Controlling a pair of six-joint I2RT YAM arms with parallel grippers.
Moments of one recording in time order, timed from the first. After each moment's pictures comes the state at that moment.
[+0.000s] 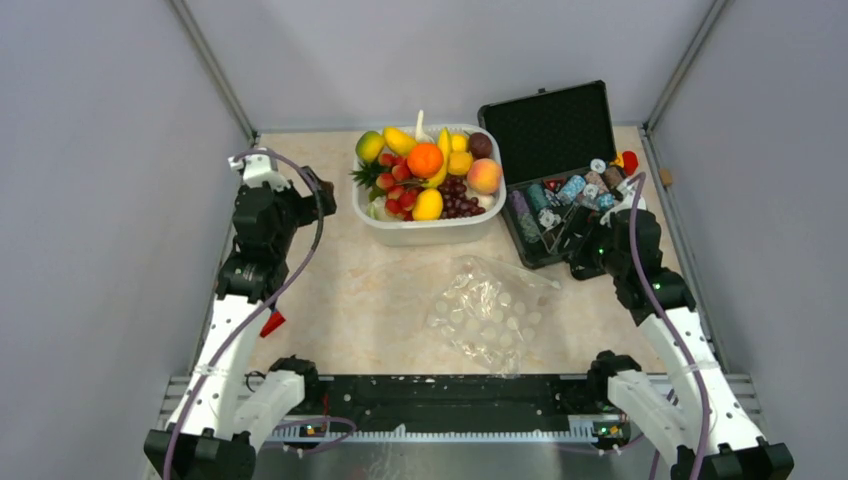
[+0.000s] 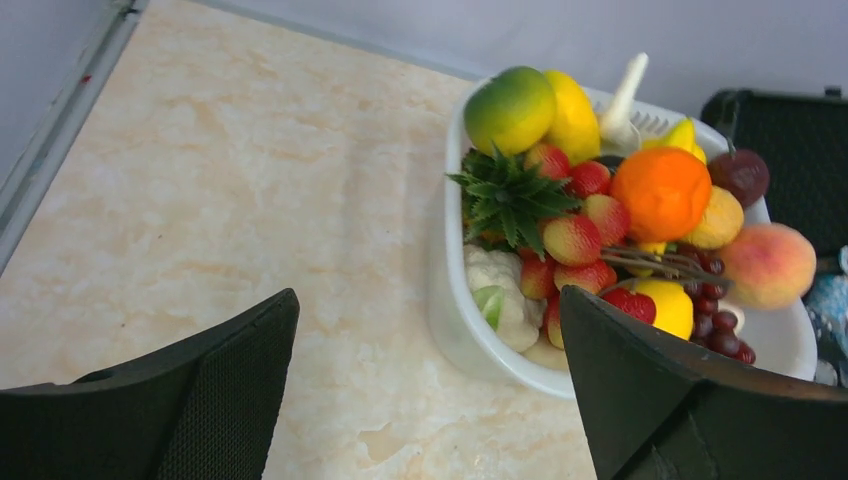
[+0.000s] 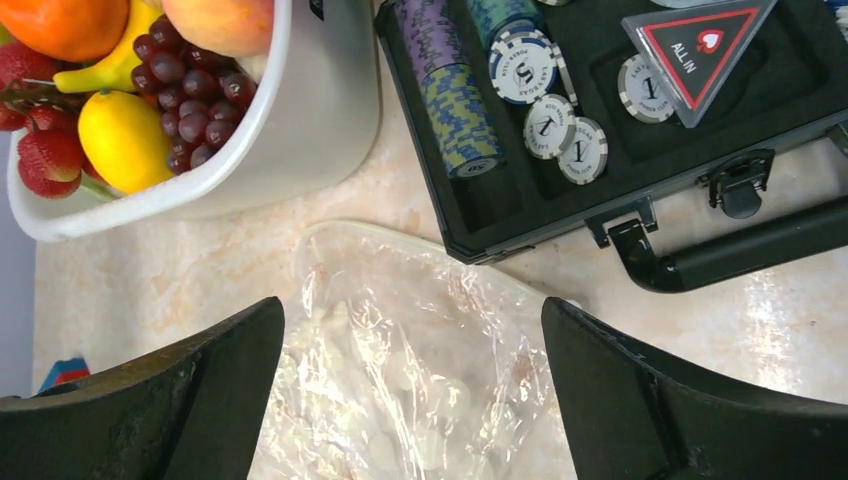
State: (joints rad) left arm -0.12 0.89 0.92 -0.23 -0.05 -0.32; right arm 0.17 0.77 0.76 -0.52 -0.08 0.51
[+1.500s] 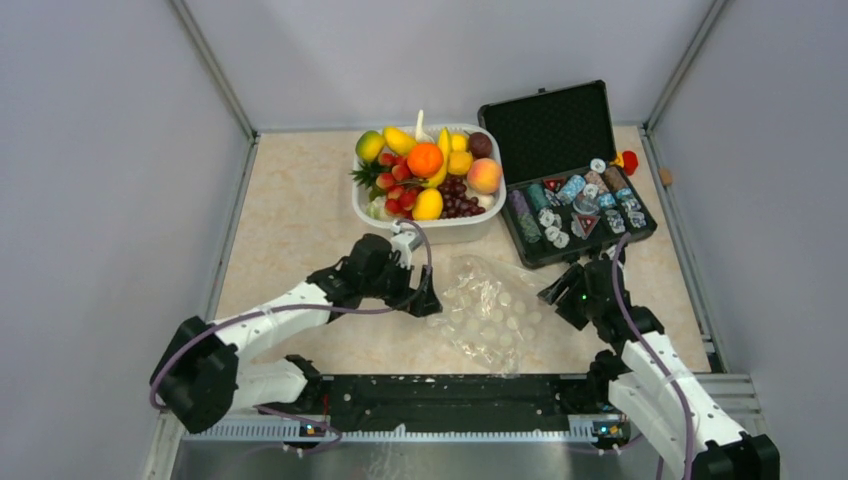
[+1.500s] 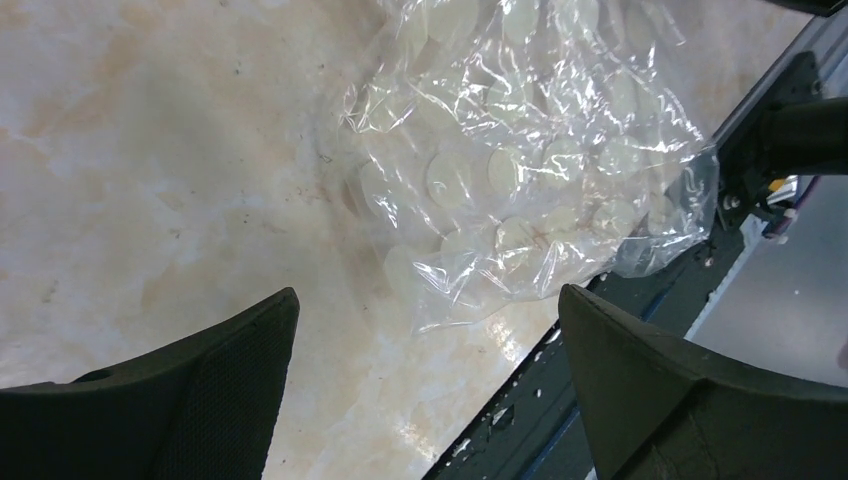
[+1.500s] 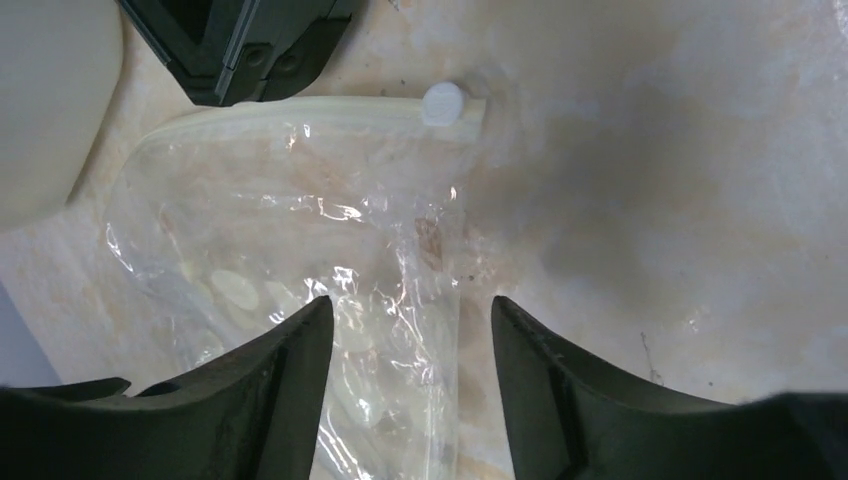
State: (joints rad) left arm -0.67 1.14 0.61 -0.16 0.38 -0.42; right arm 0.25 0.66 0.34 -0.51 -0.03 0.92
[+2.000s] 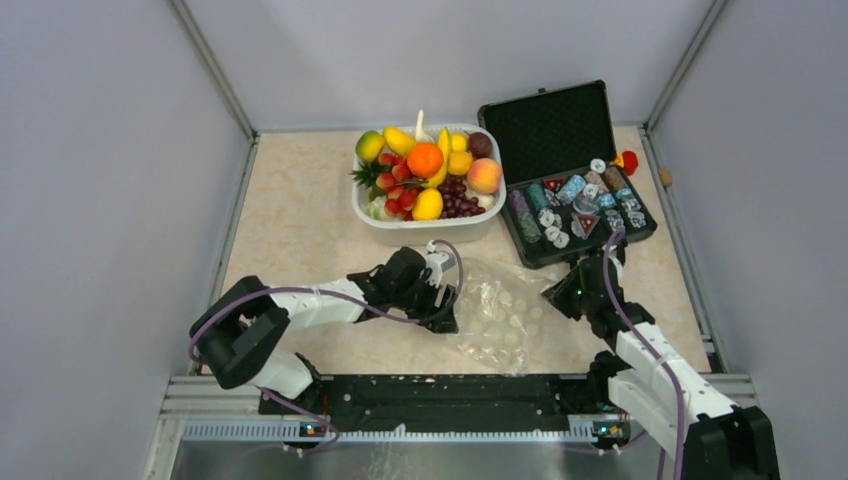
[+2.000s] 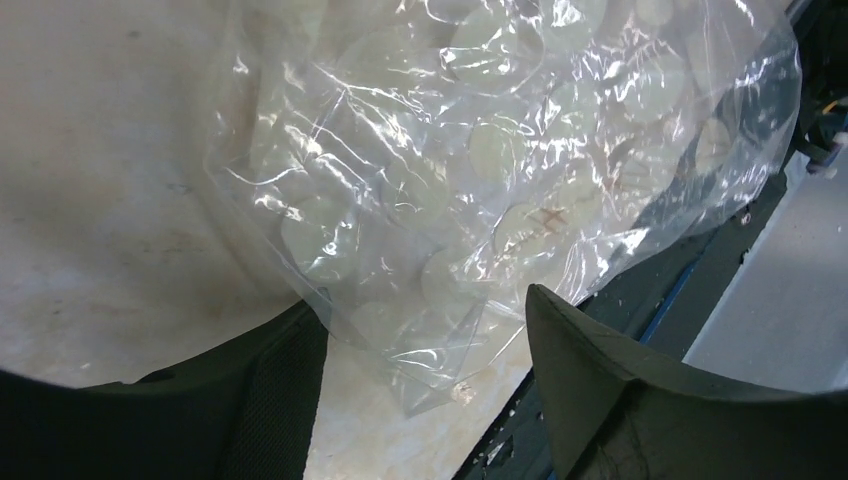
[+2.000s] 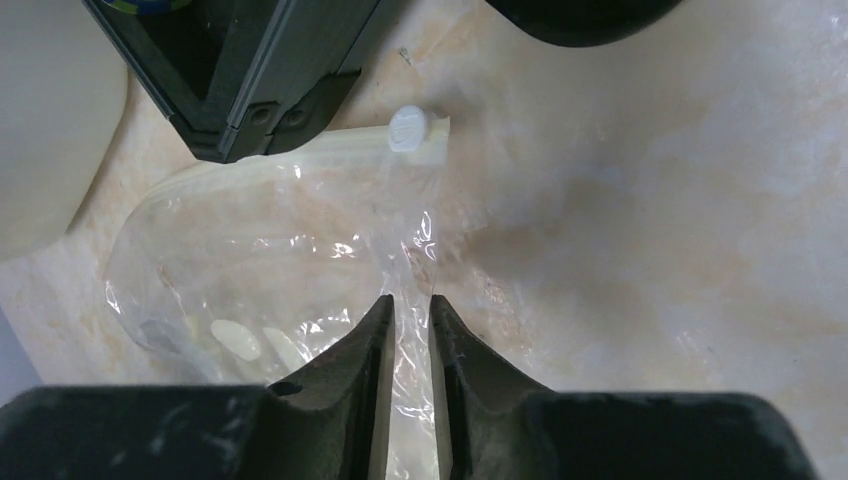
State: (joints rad) left arm -0.83 1.45 0.62 0.01 0.39 -0.42; right arm 0.25 0.78 0.29 -0.32 -0.01 0.93
